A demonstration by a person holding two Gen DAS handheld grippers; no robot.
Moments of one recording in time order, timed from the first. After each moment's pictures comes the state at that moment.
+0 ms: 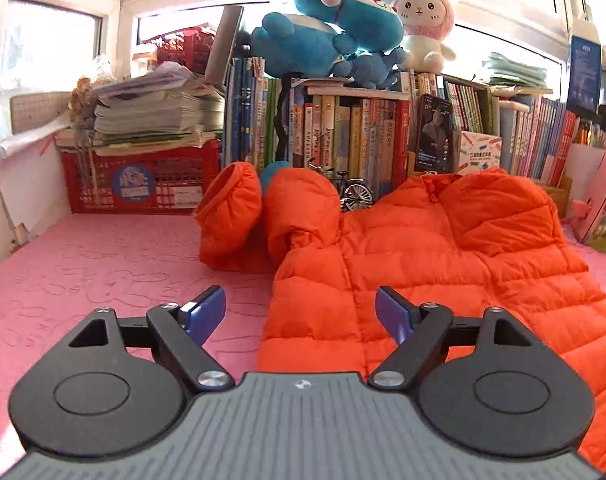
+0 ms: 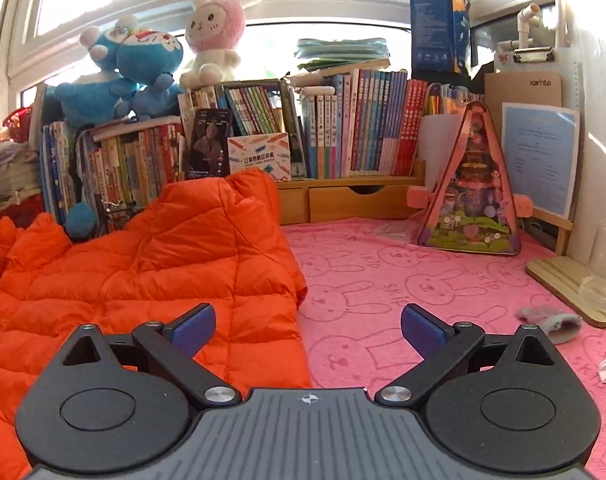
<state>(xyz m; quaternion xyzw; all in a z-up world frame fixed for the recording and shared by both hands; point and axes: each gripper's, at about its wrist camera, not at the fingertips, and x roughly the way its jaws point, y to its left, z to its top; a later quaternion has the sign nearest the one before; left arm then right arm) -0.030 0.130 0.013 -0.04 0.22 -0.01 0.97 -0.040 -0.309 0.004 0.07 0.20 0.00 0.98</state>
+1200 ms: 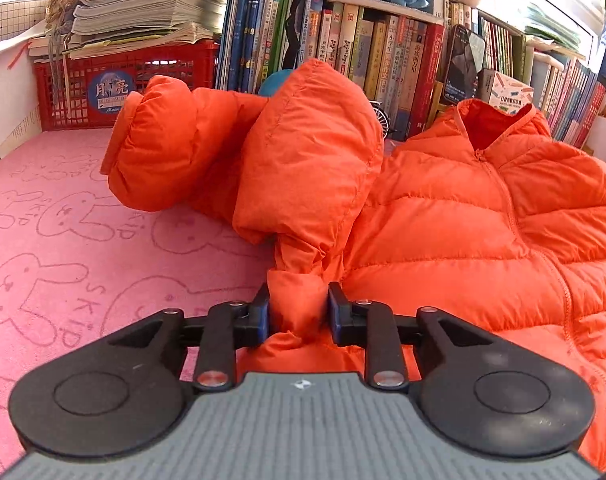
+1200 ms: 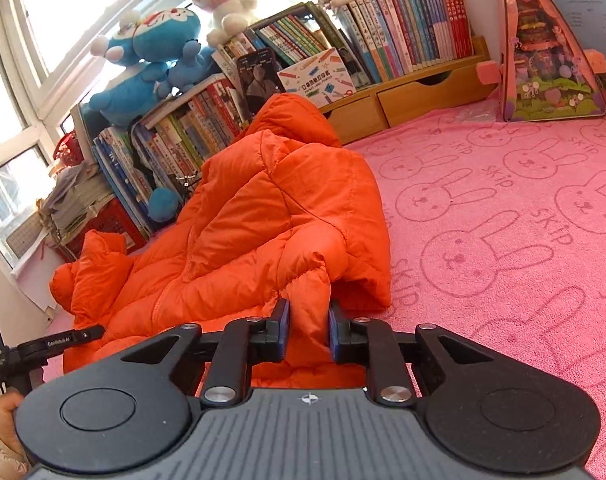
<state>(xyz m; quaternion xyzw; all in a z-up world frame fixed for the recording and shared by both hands) 0.013 0.115 -0.033 -0.05 0.32 0.00 0.95 -0.030 -0.311 -0.025 0.22 0.31 0.11 0.92</state>
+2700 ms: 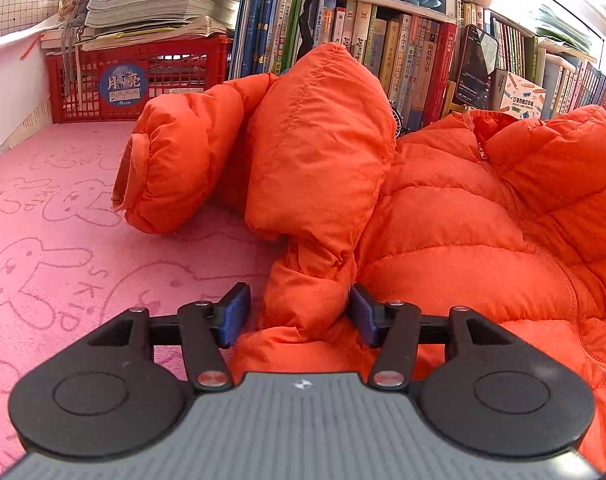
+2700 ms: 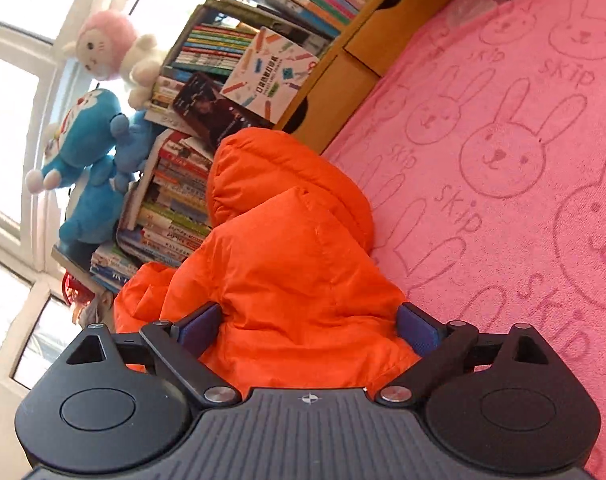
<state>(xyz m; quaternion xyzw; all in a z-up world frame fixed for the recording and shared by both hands) 0.011 0.118 -0.037 -0.06 0.31 0.02 0.95 0.104 -0.294 -0.046 0.49 0.35 0.13 0.79</state>
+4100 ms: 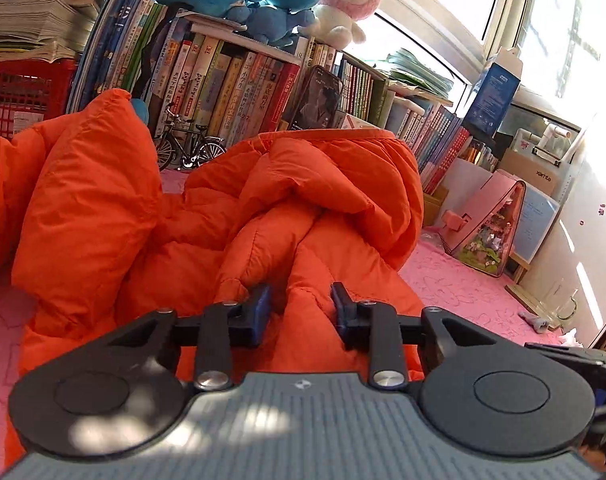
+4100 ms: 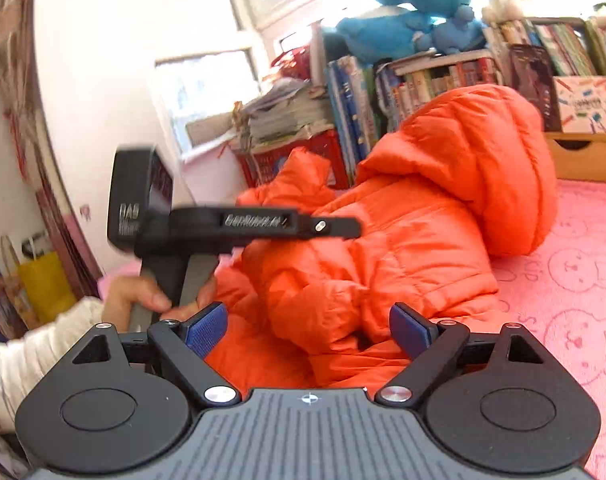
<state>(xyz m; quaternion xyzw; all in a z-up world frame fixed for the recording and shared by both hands) 0.006 0.100 -0.016 -0.14 0.24 -0.21 0.94 -0.042 -0.197 -0.007 0.10 0.25 0.40 0.88</state>
